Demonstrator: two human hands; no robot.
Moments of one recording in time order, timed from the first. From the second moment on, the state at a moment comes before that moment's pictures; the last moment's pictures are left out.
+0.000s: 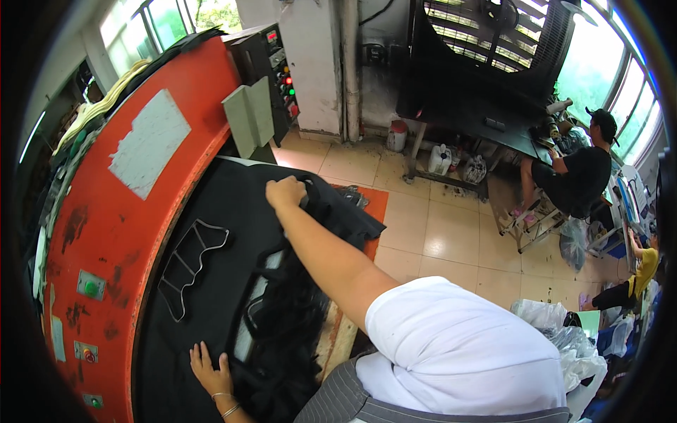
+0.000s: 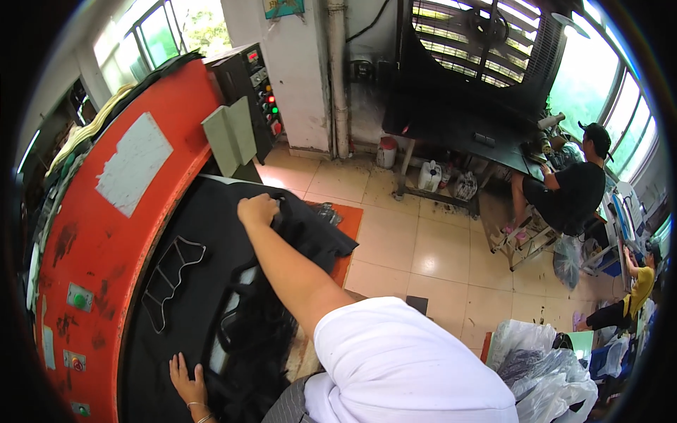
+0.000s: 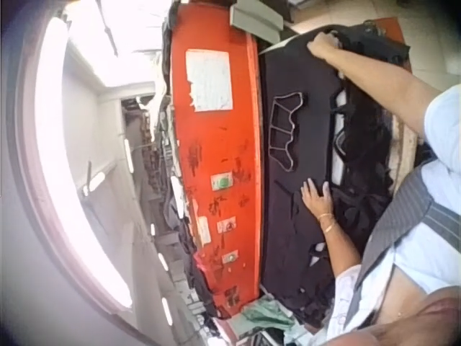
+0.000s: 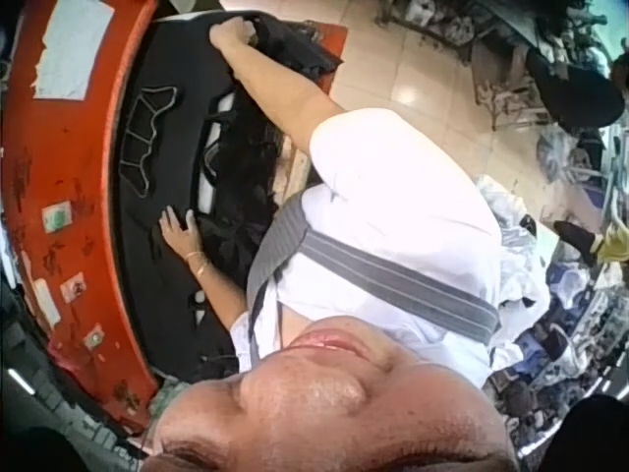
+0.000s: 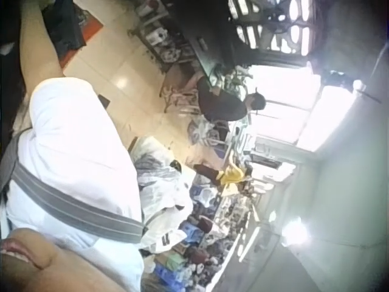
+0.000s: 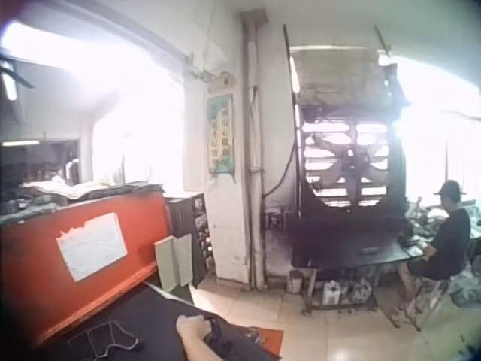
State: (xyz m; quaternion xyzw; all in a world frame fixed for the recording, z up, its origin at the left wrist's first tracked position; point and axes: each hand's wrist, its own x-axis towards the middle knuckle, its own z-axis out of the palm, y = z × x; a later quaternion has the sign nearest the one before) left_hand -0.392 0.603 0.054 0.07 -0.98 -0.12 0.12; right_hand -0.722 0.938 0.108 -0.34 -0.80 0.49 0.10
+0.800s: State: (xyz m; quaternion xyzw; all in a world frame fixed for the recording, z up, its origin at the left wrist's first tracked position) left_hand -0.545 0.471 0.036 0.09 -0.96 -0.09 0.24; right_hand -0.805 0.899 0.082 0.10 -0.90 0.42 0.09
